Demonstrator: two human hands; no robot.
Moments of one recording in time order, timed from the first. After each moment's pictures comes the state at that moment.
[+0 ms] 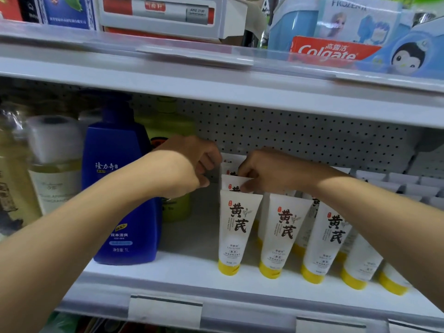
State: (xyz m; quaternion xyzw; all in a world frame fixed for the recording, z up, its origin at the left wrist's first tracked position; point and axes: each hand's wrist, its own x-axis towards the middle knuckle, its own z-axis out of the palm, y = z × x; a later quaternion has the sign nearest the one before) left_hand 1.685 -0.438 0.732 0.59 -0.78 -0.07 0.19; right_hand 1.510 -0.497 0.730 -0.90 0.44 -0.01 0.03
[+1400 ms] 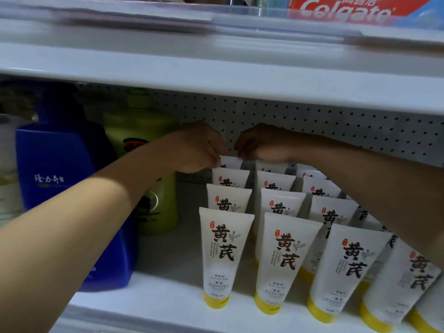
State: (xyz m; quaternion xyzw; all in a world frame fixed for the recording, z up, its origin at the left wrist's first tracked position) left_hand 1.663 -0.537 0.730 0.60 -0.74 -0.20 0.24; right_hand 1.497 -0.601 0.739 -0.87 0.48 -0.07 0.08
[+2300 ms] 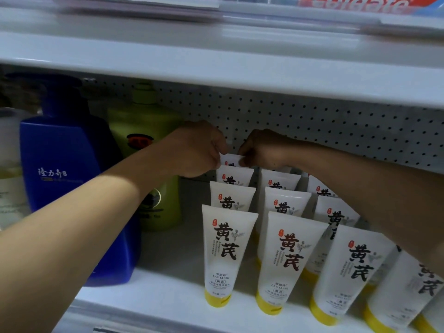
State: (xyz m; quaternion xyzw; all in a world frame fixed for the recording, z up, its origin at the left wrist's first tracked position) left_hand 1.663 -0.533 0.722 0.61 -0.73 -0.18 0.26; right_hand 1.507 -0.601 0.726 -0.88 0.48 -0.05 0.04
